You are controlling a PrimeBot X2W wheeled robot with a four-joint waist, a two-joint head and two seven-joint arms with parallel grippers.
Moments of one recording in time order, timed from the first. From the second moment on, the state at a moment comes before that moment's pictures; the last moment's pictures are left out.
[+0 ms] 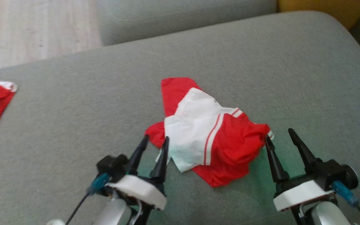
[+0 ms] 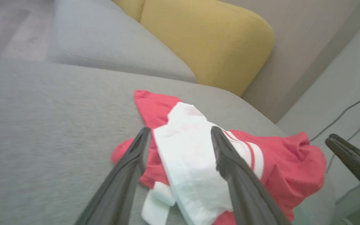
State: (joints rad) left arm -0.19 0.05 -0.48 0.38 -0.51 -0.11 -0.18; right arm 0.00 -0.12 0.17 0.23 0.11 0.12 -0.25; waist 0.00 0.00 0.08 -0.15
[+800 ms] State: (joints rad) left arm -0.43 0.05 -0.71 0.69 -0.78 -0.03 -0.17; right arm -0.04 -0.11 0.17 0.23 0.12 0.12 -0.25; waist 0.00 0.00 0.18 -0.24
